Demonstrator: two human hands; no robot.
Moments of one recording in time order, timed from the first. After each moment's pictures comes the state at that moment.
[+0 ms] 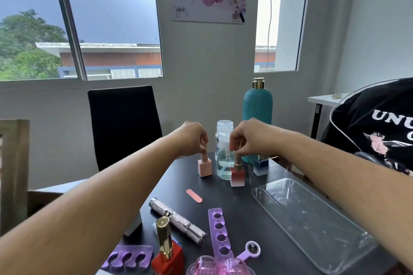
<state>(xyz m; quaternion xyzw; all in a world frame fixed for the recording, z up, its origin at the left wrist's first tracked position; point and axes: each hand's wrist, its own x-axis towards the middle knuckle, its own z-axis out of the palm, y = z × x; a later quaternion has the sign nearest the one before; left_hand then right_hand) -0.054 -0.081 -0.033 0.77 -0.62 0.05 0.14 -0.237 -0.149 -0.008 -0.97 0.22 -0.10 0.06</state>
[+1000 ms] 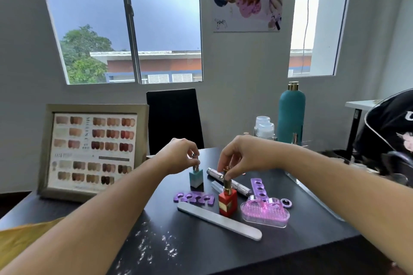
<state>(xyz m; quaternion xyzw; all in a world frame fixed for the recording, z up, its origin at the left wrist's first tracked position) -0.040 0.118 -0.053 0.81 -0.55 0.05 0.19 -0.226 0.009 -0.011 -0.98 0.06 -0.03 0.20</state>
